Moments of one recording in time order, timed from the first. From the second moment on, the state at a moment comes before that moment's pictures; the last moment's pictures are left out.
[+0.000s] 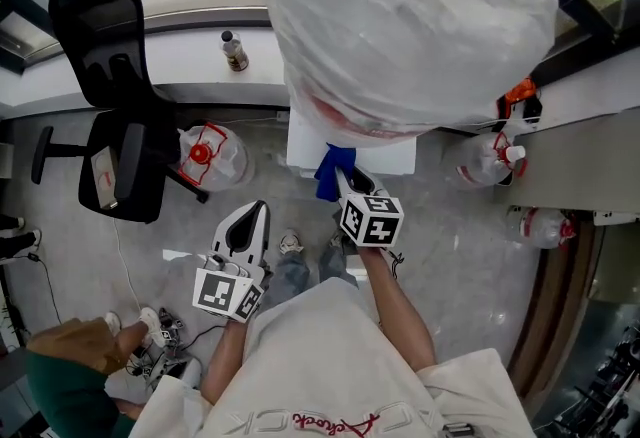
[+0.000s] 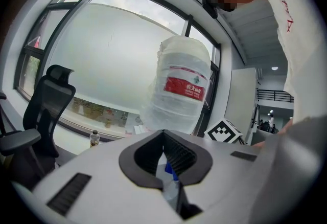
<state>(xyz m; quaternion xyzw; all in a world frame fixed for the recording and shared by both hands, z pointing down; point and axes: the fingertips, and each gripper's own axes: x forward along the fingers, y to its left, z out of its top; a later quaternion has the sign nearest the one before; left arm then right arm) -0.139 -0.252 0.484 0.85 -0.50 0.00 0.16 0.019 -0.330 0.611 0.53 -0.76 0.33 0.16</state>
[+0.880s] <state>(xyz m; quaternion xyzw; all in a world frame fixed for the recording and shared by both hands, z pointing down) -0.033 -0.267 0.472 0.88 -0.45 0.00 0.15 0.218 -0.305 0.613 0.65 -0.68 0.33 0.13</state>
